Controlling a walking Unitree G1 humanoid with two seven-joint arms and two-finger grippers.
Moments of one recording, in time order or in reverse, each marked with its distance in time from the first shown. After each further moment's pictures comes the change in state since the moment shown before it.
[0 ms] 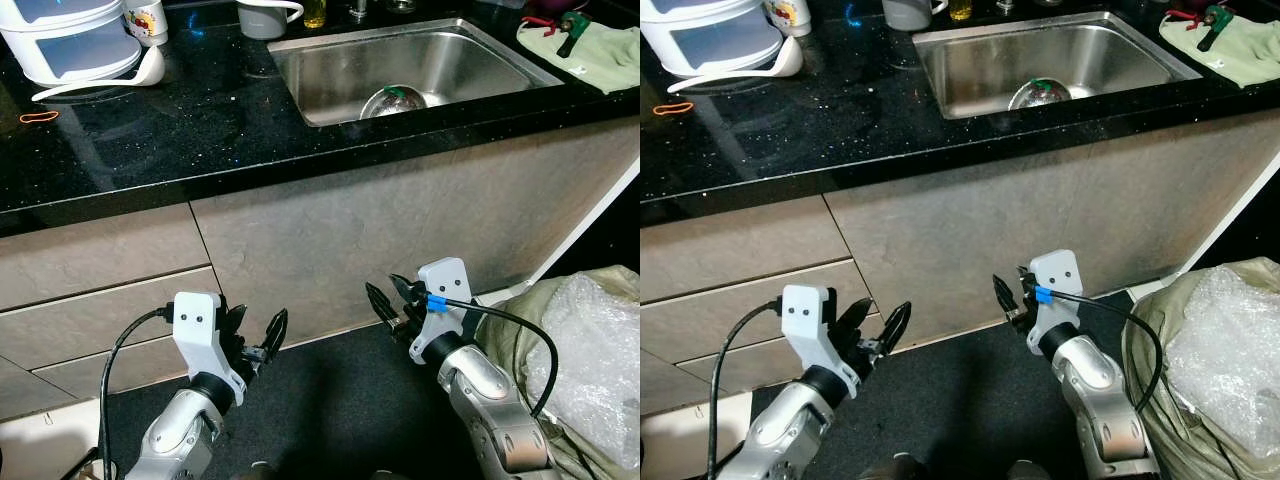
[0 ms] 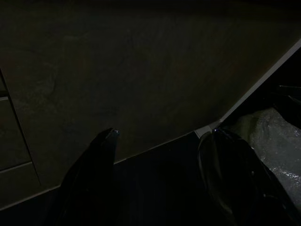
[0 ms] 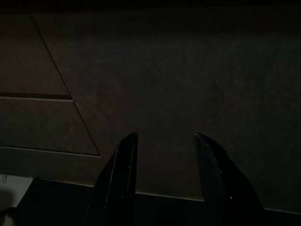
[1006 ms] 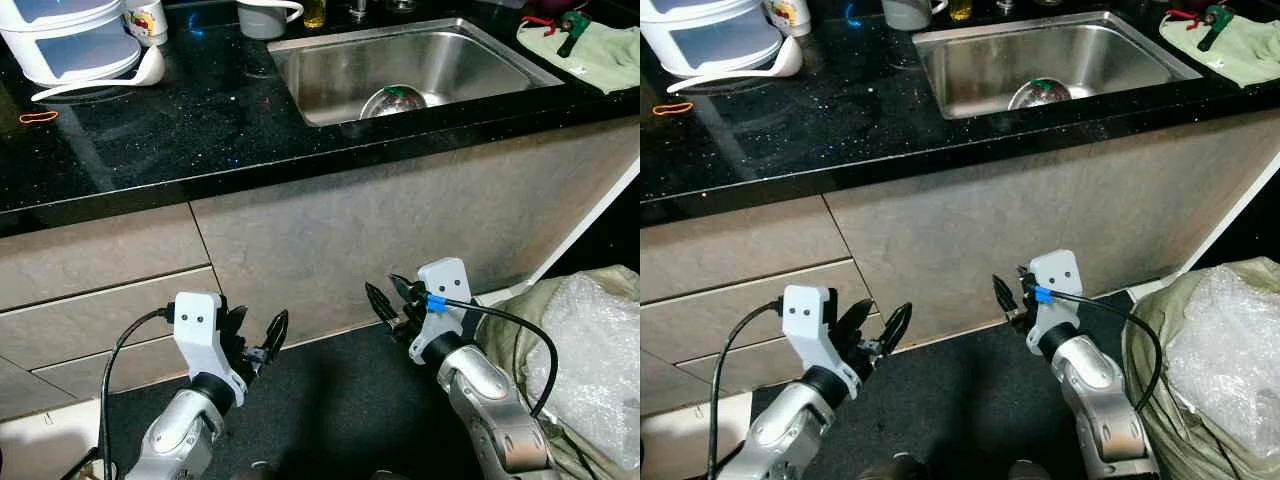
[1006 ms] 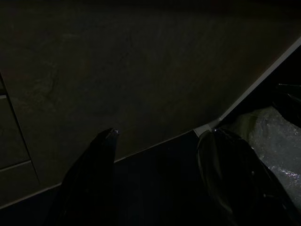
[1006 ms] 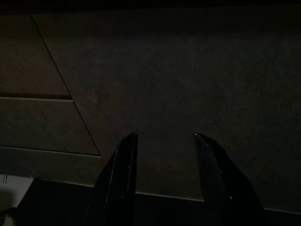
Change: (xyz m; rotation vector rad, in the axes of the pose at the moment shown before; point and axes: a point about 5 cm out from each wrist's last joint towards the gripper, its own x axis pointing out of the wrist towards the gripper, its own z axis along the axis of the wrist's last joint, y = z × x) left arm 0.000 0.000 -0.001 -0.002 0.007 -0.004; right arm 0.000 0.000 0.000 0.001 0.000 0.001
